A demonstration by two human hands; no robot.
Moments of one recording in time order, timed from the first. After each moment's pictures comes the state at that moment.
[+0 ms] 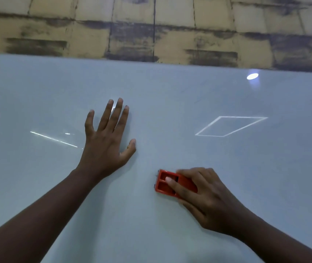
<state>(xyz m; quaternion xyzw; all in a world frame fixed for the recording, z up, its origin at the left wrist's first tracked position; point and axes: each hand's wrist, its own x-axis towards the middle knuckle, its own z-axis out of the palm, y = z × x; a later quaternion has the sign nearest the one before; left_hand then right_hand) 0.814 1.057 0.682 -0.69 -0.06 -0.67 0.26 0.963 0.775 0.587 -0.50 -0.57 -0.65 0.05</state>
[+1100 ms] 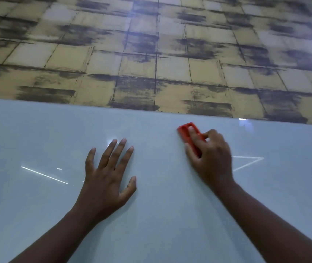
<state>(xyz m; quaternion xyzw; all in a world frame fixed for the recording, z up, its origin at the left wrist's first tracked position) 0.828 1.063 0.710 -0.67 -0.02 -0.70 0.25 0.975 0.798 0.780 -0.49 -0.28 -0.78 0.25</state>
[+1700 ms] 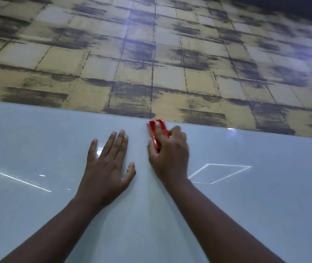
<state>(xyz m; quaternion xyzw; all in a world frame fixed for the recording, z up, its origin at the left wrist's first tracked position) 0.847 1.066 0.763 -0.65 -0.03 -0.72 0.22 0.916 0.890 0.806 -0.52 -0.28 -0.74 0.32</state>
